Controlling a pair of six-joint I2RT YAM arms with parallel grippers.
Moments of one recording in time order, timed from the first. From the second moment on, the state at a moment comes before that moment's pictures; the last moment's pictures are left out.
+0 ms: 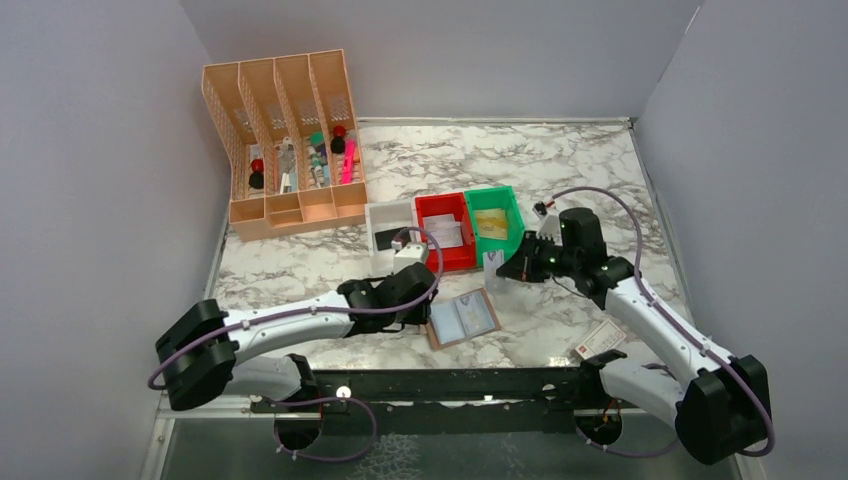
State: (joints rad) left arm -1.09 1.27 0.71 -0.37 -0.28 -0.85; right arm 0.35 1.04 0.63 -0.30 -0.49 0.46
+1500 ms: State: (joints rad) left arm -0.40 0.95 0.68 -0.52 -0.23 -0.42; right arm 0.76 1.79 1.03 0.15 0.16 -0.60
